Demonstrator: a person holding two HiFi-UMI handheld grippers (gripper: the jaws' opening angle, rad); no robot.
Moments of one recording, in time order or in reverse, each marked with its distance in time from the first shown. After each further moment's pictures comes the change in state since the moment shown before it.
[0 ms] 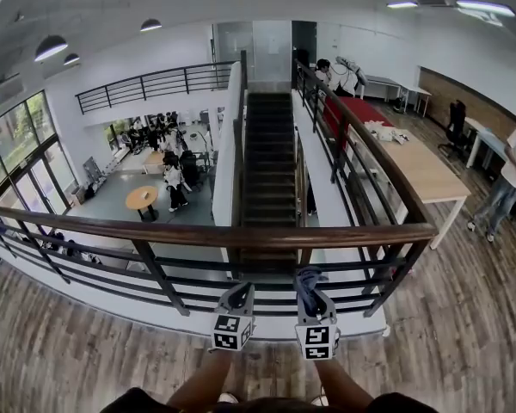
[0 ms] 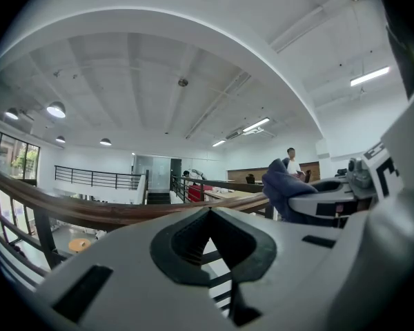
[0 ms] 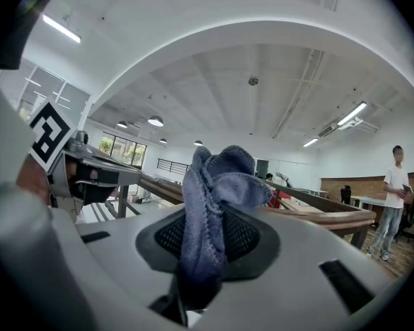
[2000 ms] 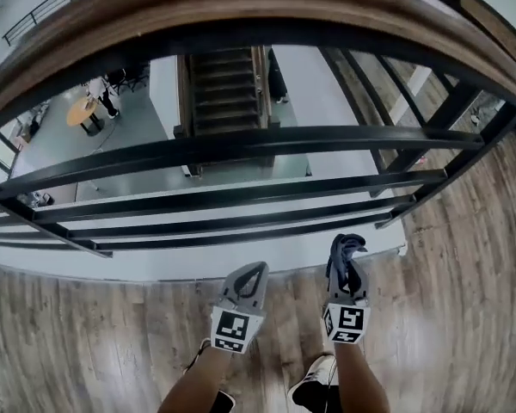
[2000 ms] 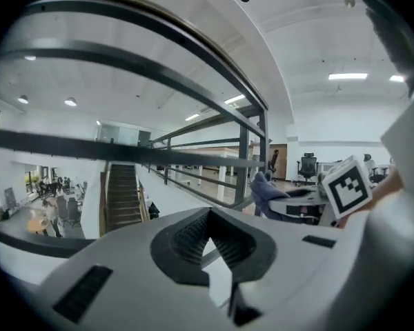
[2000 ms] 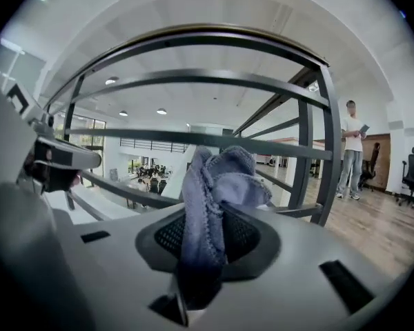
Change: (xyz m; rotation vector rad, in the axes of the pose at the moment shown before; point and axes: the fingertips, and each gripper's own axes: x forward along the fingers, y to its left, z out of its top) left arm 0.219 -0.066 -0.505 -0.023 0.122 -0.292; right arm 0.109 -0.096 -0.572 0.126 0.238 -0.288
